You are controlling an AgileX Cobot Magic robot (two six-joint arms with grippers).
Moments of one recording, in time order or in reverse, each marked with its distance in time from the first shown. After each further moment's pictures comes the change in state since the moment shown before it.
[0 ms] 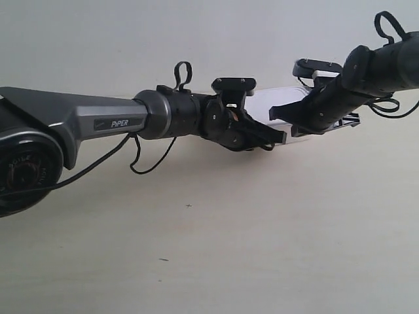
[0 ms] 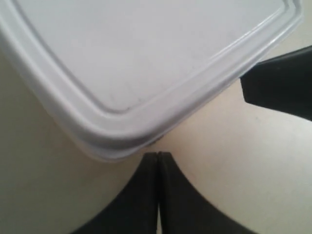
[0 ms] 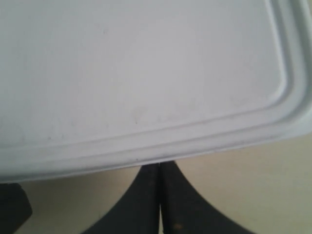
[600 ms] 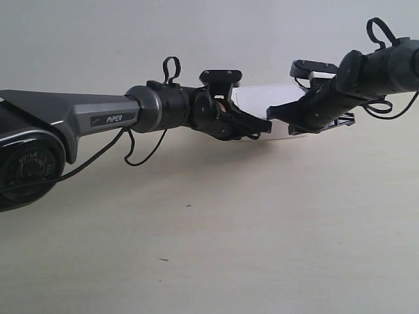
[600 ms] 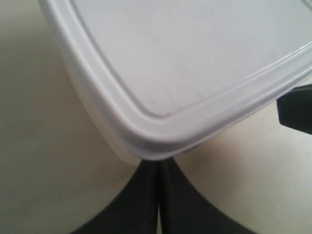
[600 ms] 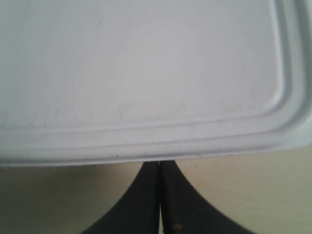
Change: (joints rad) left arm 0.055 0.045 -0.082 0.025 0.009 0.000; right arm 0.000 0.052 -0.048 0.000 -0.031 0.000
